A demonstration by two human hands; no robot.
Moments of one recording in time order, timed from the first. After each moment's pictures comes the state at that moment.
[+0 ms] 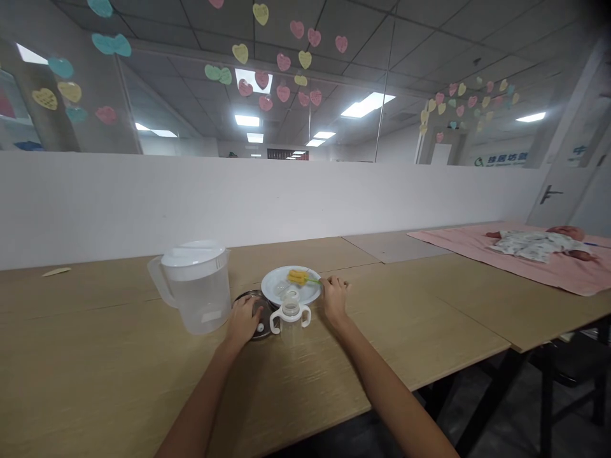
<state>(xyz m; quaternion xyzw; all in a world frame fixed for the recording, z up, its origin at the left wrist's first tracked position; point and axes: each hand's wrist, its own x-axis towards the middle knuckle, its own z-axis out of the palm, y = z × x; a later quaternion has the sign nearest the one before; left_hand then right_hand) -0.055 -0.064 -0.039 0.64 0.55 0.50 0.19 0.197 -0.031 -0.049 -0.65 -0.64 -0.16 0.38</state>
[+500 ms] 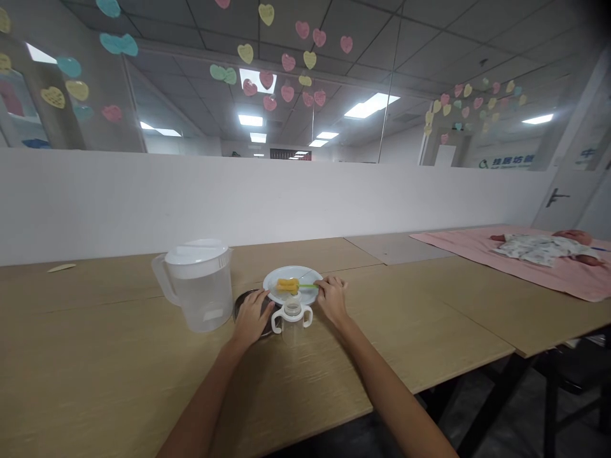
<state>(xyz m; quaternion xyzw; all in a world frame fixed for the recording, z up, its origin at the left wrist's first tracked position) -0.044 -0.066 -0.043 0.77 0.54 0.34 -0.04 0.193 -0.037 -0.044 -0.56 -0.68 -0.11 0.46</state>
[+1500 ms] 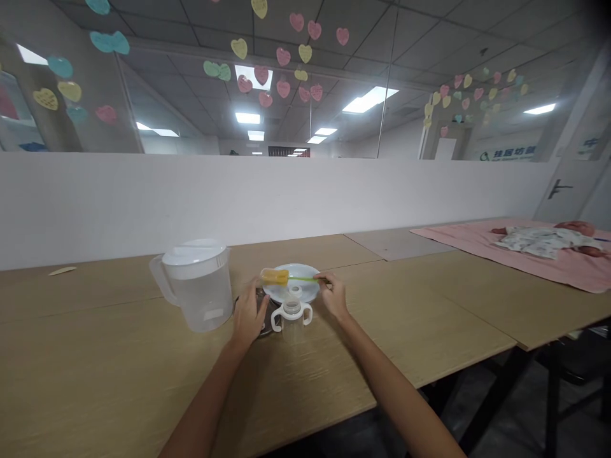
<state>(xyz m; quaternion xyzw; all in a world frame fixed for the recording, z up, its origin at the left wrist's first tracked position) -0.042 -0.070 -0.037 0.73 0.53 0.43 -0.08 0.190 -0.035 -0.041 -0.39 -0.62 0.11 0.67</state>
